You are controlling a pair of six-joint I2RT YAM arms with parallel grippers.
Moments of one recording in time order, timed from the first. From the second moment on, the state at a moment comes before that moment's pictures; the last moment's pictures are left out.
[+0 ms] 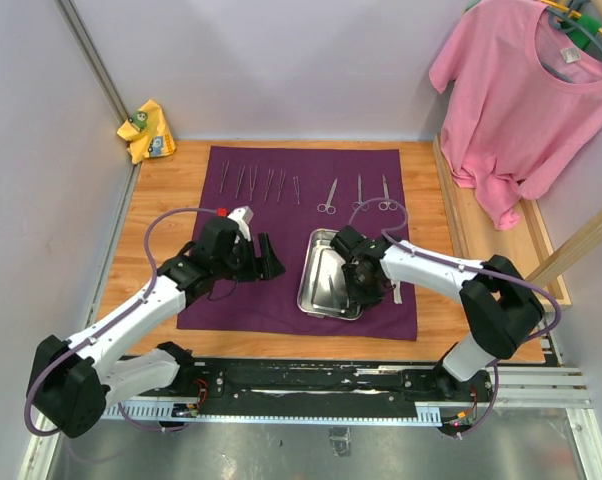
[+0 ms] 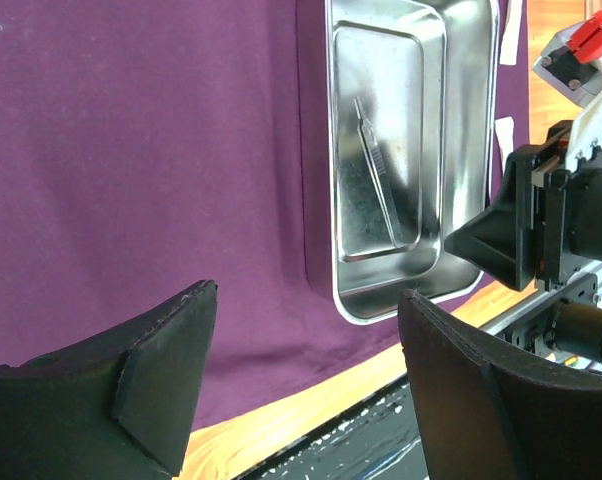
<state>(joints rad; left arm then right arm) -0.55 1.05 0.70 -0.33 0.15 -0.62 0.77 1.57 0.97 -0.79 0.05 0.59</state>
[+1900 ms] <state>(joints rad) -0.55 1.04 0.79 -0.50 0.17 -0.61 0.74 1.53 1.03 -1.01 -0.19 0.61</state>
